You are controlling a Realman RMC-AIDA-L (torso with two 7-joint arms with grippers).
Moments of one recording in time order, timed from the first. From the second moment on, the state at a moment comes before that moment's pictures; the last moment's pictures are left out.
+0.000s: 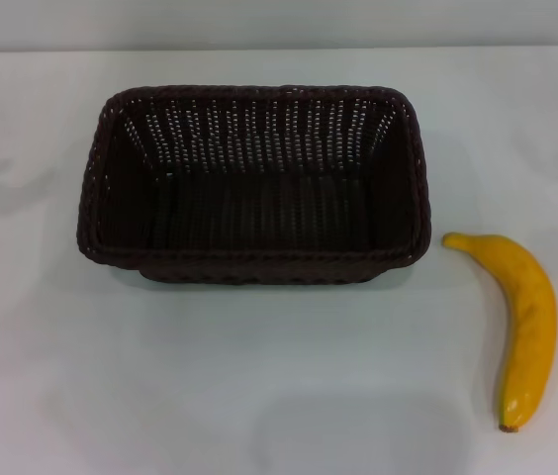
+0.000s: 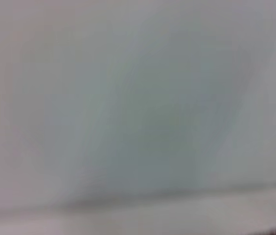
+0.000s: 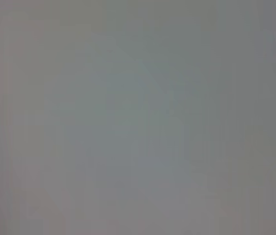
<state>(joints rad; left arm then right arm) -0.47 -1.91 0.40 1.13 2.12 1.66 -2.10 0.25 1.93 2.40 0.78 -1.17 1.10 -1.90</state>
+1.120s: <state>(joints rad) -0.29 -1.97 0.26 0.80 1.54 1.58 -1.42 0.67 1.88 2.36 1.40 -2.53 1.79 -0.52</state>
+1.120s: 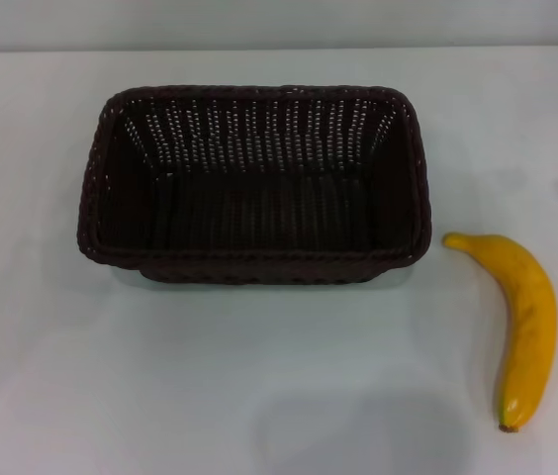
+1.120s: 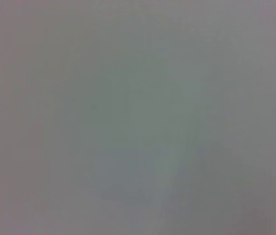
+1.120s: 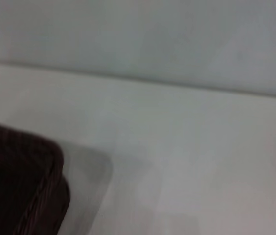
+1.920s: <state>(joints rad) -0.35 -1.95 0.27 0.73 1.54 1.49 -1.38 0.80 2.01 2.07 1.26 -2.78 1.81 -0.37</state>
